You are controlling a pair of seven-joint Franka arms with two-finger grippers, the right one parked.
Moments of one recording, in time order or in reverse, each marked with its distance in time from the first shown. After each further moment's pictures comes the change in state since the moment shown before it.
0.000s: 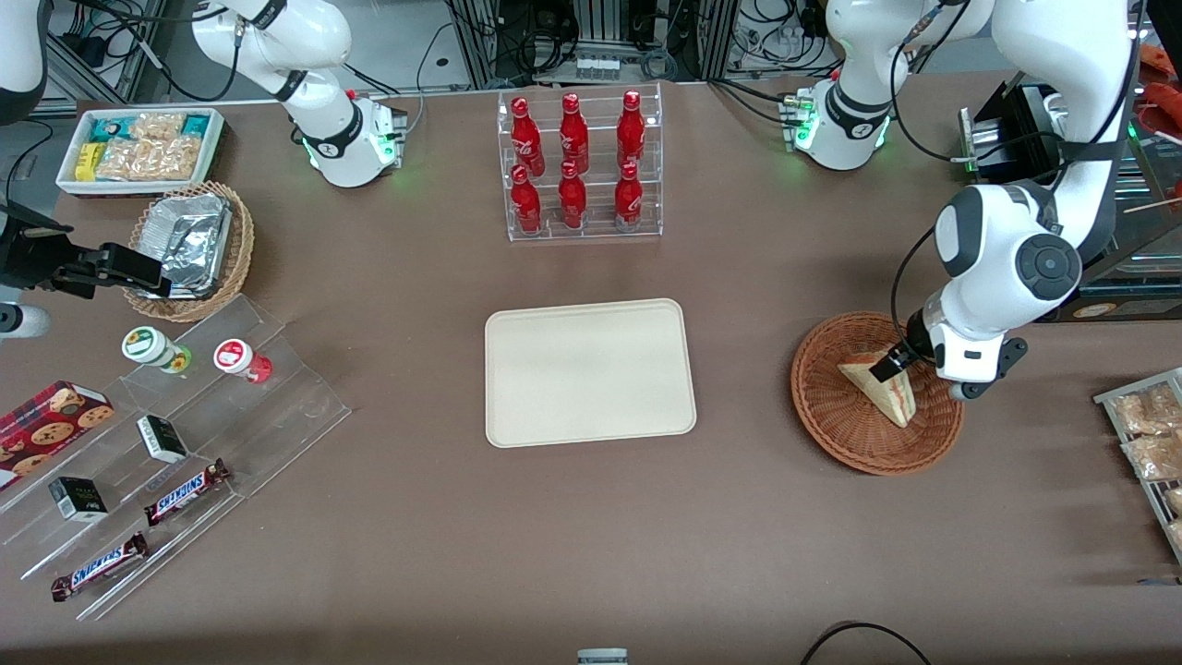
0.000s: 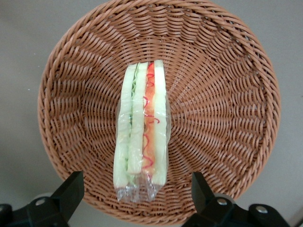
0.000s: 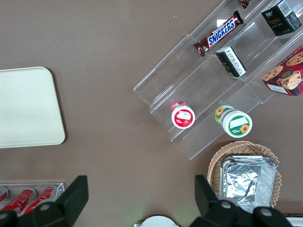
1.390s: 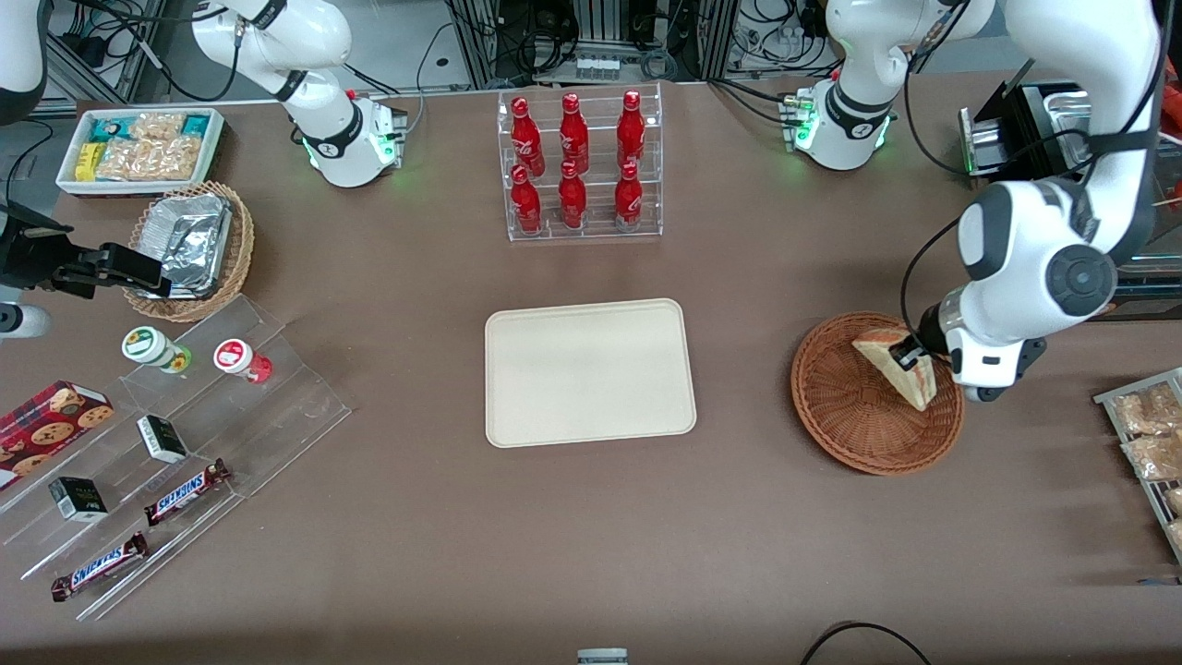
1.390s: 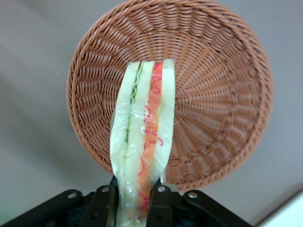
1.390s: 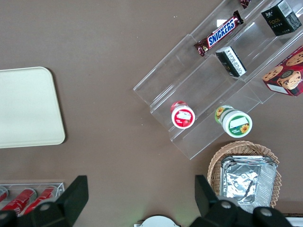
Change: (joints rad) arm -0.006 -0.023 0.001 0.174 -0.001 -0.310 -0.021
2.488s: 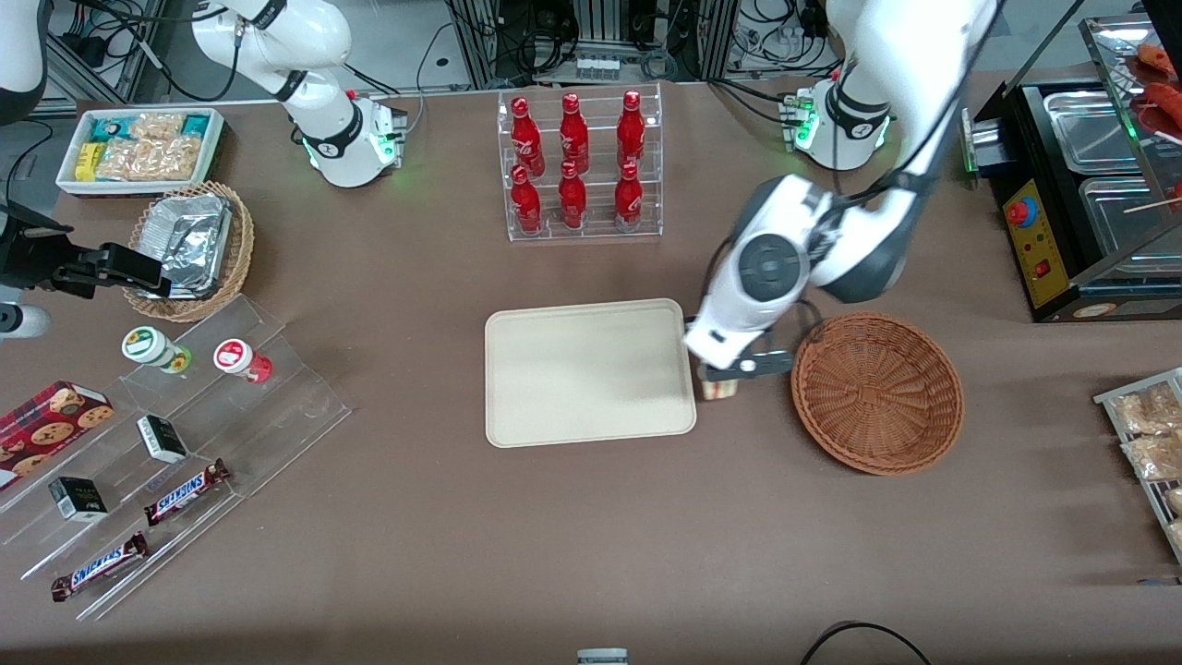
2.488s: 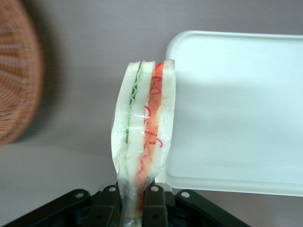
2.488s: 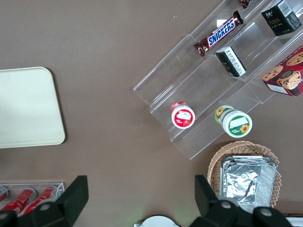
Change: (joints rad) arm -0.350 0.271 -0.198 0.281 0.047 -0.028 0.012
